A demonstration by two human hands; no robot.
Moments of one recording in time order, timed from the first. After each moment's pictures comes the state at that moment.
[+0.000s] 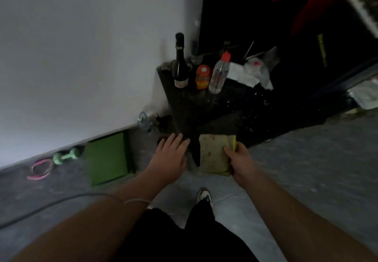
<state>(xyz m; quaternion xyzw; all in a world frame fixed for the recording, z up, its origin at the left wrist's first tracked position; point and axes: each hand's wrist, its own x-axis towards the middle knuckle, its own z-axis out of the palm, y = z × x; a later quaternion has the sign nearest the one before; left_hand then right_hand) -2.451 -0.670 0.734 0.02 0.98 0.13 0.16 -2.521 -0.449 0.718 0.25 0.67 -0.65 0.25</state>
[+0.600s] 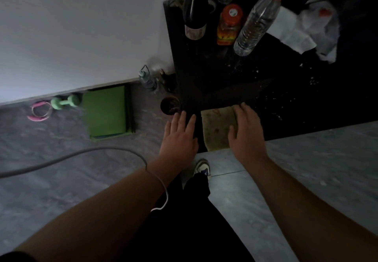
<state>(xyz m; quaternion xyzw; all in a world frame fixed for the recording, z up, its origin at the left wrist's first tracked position) -2.490 -0.623 0.613 -0.15 0.95 0.17 0.20 -2.594 -0.443 0.627 -0.20 0.95 -0.19 0.12</state>
